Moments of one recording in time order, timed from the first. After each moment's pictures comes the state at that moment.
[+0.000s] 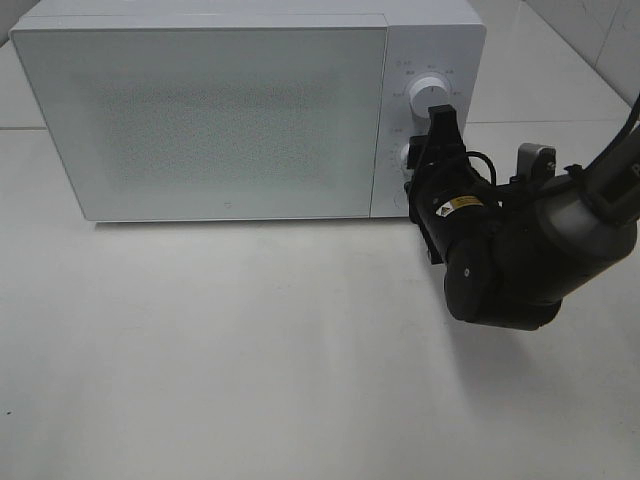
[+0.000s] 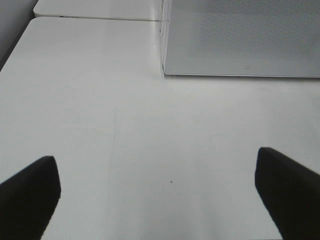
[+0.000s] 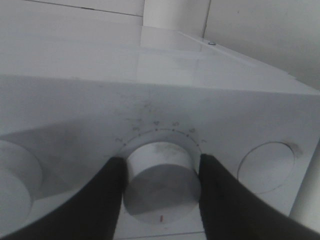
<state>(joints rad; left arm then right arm) 0.02 0.00 -0.50 -0.05 1.05 0.05 0.59 2.08 -0.76 0.62 -1.21 1.27</state>
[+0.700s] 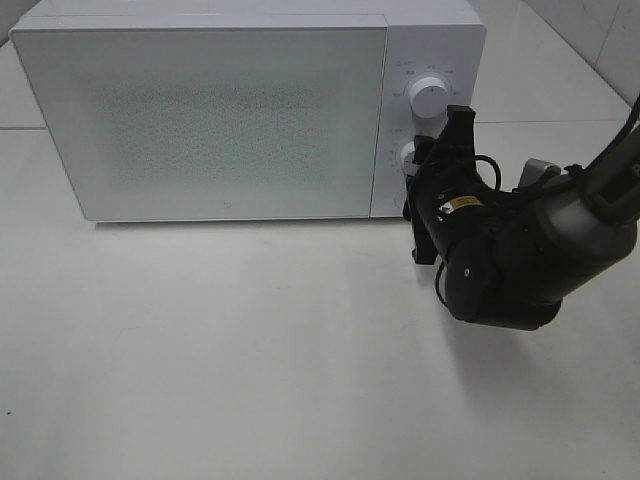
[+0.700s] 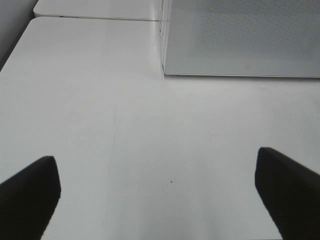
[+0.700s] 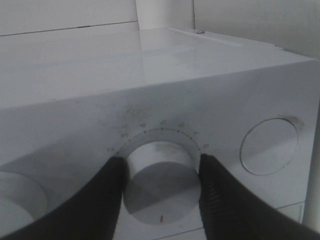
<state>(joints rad) 0.02 0.00 -0.50 -0.05 1.05 0.05 0.59 2.08 -0.76 0.62 -1.21 1.47</state>
